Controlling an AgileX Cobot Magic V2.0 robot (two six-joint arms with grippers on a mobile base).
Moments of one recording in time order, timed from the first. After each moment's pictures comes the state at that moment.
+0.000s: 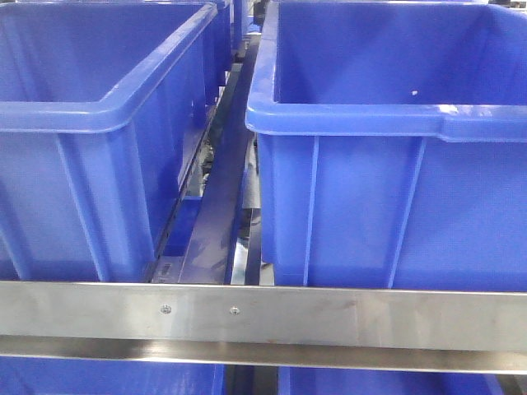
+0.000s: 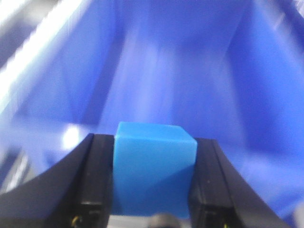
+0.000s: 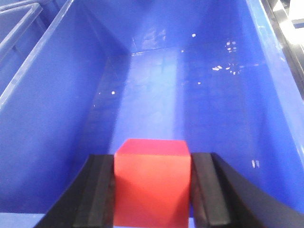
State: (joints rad) left arm -0.16 0.33 -0.45 0.24 0.44 -0.40; right arm 0.14 0.57 -0.45 0.15 0.20 0.15
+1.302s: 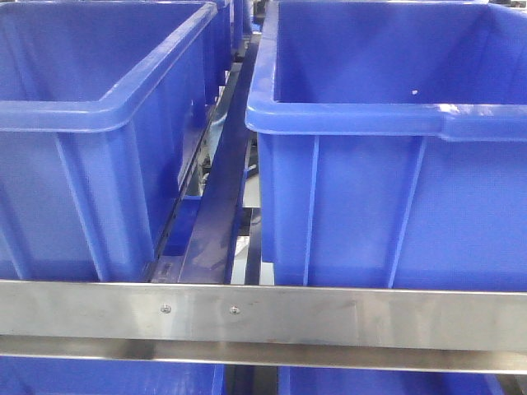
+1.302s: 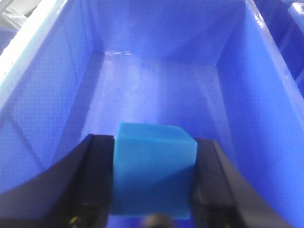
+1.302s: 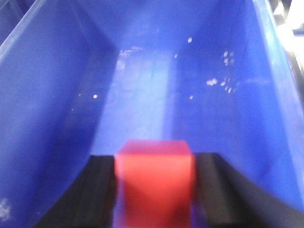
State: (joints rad) left arm -0.16 0.81 -0.67 0.24 0.26 -0.40; right arm 0.14 0.88 -0.64 0.02 0.15 0.15
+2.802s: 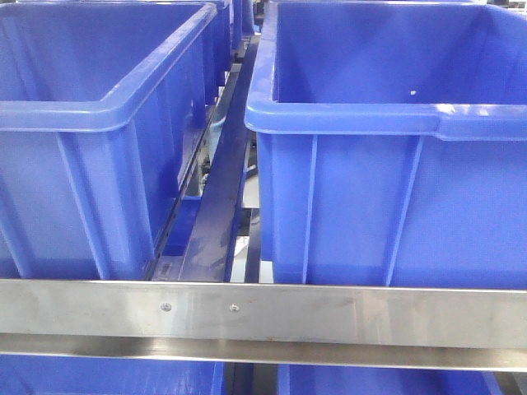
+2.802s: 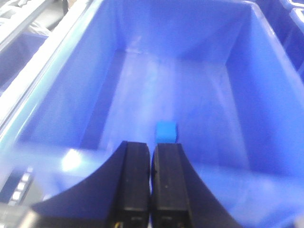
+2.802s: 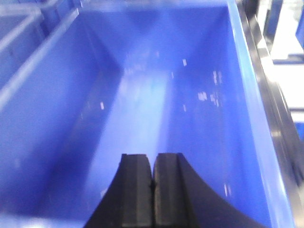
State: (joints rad) left arm -0.16 0.31 -0.47 0.26 0.51 -0.40; right arm 0.14 0.54 -0.52 0.00 0.27 0.15
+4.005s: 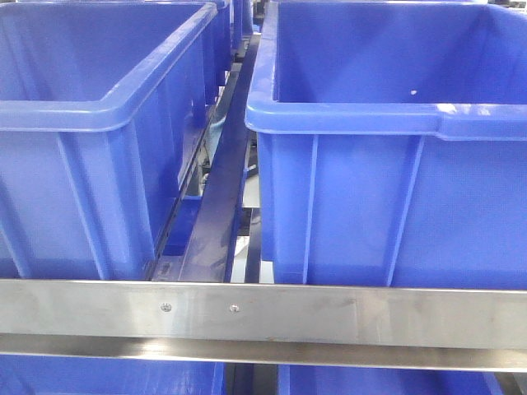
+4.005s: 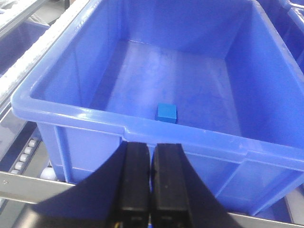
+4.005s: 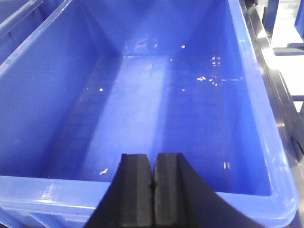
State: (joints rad) left arm -0.16 0.15 -0.40 0.21 0.58 -0.40; right arm 0.14 0.41 -0.38 0.01 0.25 0.15
